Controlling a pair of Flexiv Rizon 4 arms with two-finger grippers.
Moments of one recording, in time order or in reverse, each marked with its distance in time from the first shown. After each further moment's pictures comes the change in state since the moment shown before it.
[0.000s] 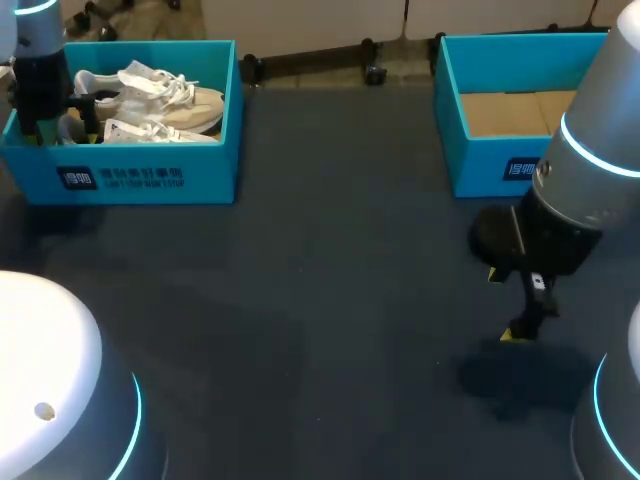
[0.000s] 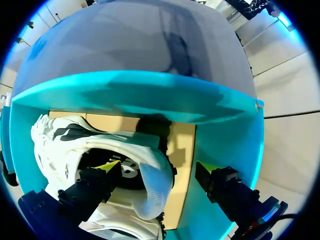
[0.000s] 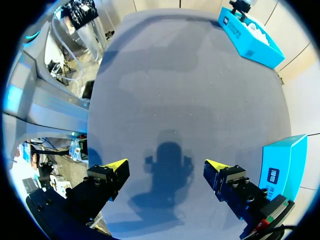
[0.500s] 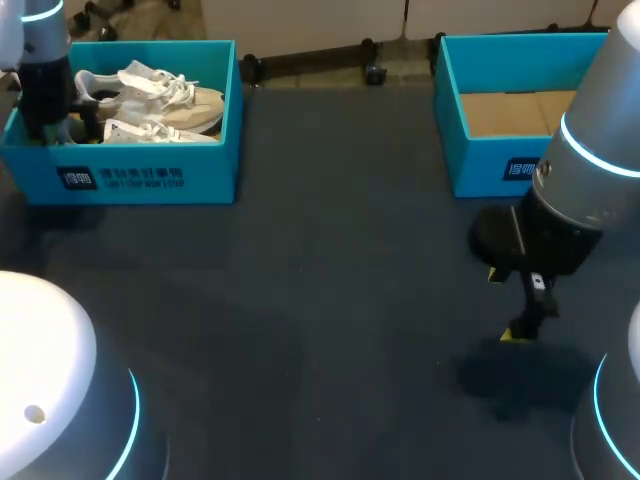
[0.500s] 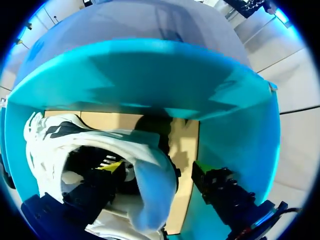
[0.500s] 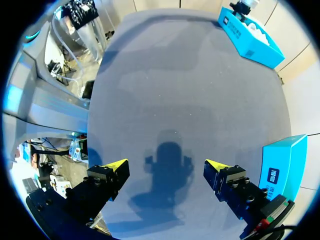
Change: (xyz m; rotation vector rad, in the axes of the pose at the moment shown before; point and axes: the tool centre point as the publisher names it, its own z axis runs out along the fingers) left arm 0.000 0.006 0.019 0.017 -0.001 0.020; right arm 0.000 0.000 0.000 0.000 0.000 0.000
